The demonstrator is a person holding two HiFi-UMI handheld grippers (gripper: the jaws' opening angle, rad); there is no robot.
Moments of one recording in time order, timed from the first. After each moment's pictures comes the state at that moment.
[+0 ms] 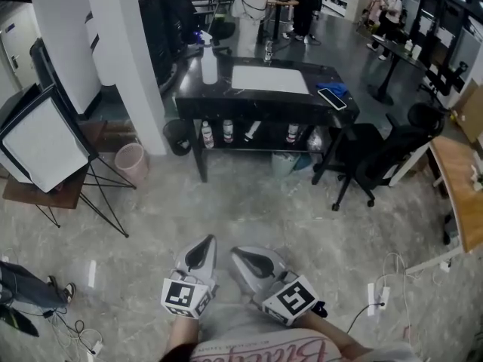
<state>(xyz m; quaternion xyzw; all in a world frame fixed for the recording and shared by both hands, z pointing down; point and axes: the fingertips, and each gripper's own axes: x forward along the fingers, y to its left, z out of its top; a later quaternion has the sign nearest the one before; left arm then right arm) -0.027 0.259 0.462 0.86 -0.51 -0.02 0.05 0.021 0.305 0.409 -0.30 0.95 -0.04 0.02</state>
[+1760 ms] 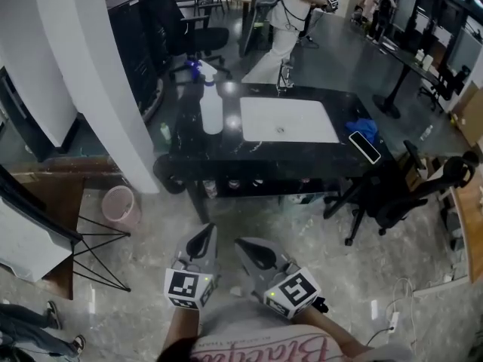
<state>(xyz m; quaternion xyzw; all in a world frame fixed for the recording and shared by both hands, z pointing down) -0.094 -0.101 0.444 0.87 -0.49 0.00 0.04 -0.046 -0.048 0.409 -0.36 0.93 -0.06 0.00</state>
